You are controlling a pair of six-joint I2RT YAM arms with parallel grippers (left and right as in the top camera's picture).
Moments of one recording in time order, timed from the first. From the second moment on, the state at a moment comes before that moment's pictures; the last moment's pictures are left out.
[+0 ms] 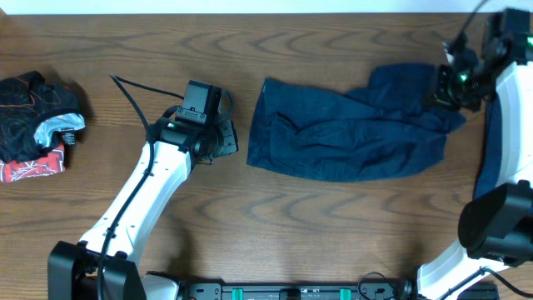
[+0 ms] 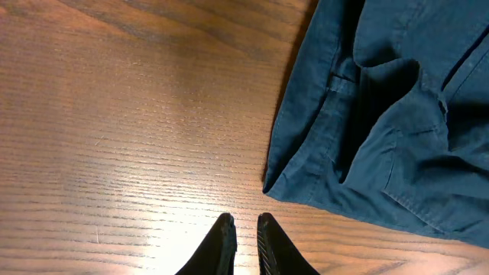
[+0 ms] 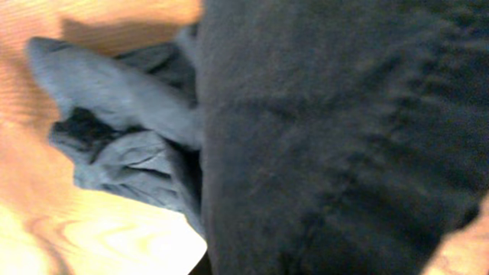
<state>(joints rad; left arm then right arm) -0.29 1.50 1.08 -0.74 0.10 -0.48 -0.17 1.86 1.86 -1.36 -0.33 0.03</state>
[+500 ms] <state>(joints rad) -0.29 1.50 1.08 -0.74 0.10 -0.48 0.16 1.86 1.91 -1.31 -0.25 0.09</state>
